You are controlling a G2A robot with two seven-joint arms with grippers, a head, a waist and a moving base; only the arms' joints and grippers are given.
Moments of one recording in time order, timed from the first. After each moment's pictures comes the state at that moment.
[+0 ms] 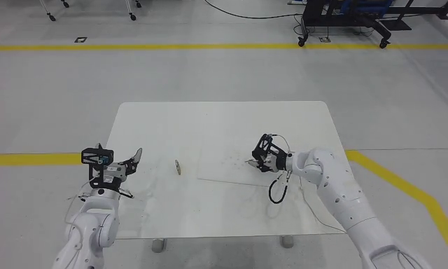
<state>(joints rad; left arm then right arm) 1.73 -1.15 -1.60 -1.80 1.33 0.00 0.00 -1.06 -1.20 1.09 -1.10 -1.13 -0.82 0.39</state>
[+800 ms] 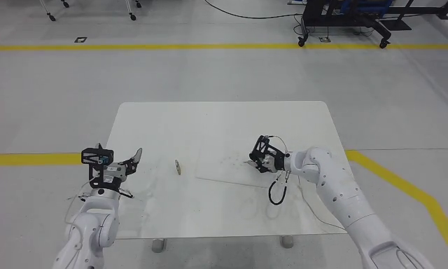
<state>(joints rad) 1.73 -1.15 -1.60 -1.80 1.33 0.00 0.00 -1.03 -1.19 1.05 -1.08 -1.17 -0.84 0.35</state>
